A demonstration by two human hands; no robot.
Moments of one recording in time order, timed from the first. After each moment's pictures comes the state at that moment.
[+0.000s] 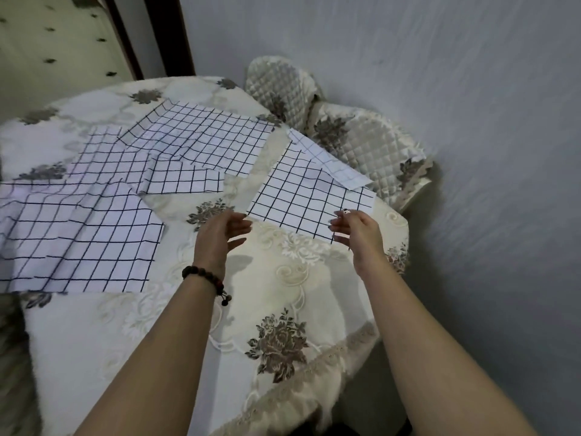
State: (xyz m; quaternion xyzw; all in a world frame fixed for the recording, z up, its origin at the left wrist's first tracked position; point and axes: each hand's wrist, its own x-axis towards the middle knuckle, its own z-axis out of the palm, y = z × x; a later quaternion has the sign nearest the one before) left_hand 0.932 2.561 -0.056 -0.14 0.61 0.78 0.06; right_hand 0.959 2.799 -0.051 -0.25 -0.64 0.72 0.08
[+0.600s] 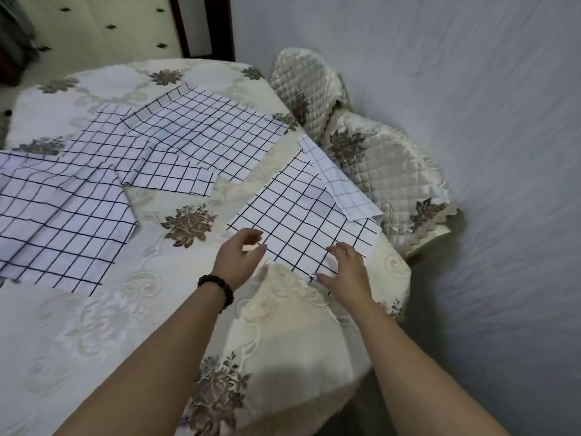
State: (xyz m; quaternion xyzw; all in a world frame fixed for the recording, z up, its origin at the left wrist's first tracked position) left_hand 0.877 2.662 -0.107 -0.08 0.84 0.54 0.03; right_hand 0.881 2.898 -0.140 -0.02 -0.96 0.28 -0.04
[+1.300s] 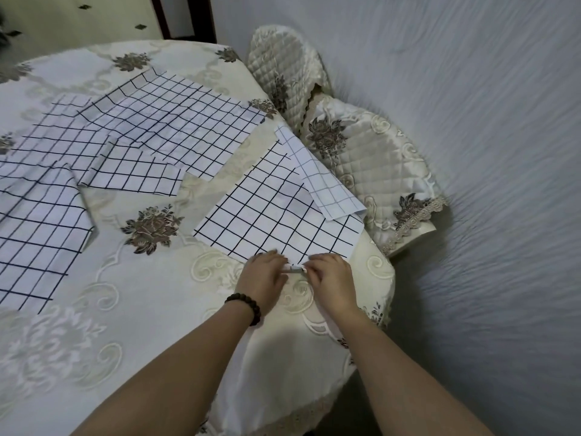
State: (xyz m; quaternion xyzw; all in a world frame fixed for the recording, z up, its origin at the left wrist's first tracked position) left_hand 0.862 2.757 -0.178 0.13 0.95 0.28 0.02; right_hand 0.867 2.926 -0.171 0.03 -0.96 0.29 0.03
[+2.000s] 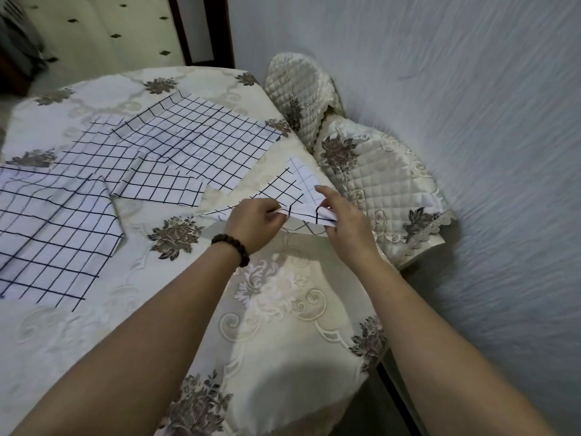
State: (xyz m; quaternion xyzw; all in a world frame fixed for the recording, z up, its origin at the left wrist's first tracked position) left_hand 0.806 2.717 -0.041 0.07 0.94 0.33 -0.05; right_hand 0.813 2.909 -0.045 0.10 -0.92 0.36 0.08
